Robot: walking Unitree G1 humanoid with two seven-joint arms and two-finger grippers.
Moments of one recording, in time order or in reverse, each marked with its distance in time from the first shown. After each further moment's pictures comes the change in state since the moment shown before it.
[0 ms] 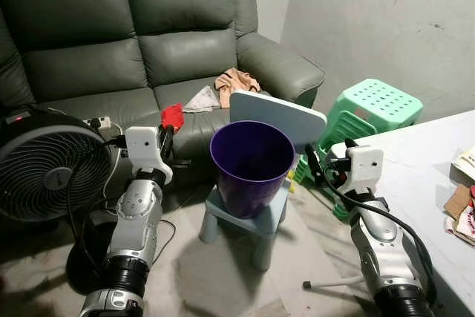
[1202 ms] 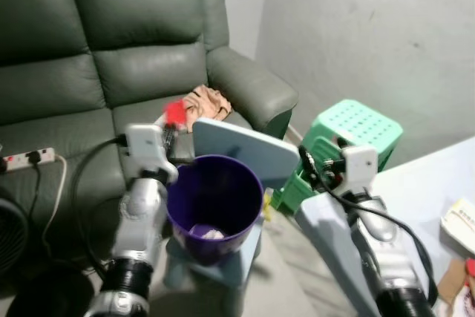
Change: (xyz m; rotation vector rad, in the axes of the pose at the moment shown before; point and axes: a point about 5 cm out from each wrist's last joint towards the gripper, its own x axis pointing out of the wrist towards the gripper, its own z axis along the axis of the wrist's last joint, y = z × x) left arm -0.002 -0.008 0.001 0.000 -0.015 -0.049; right arm -0.002 0.010 0.002 -0.004 0.013 0.124
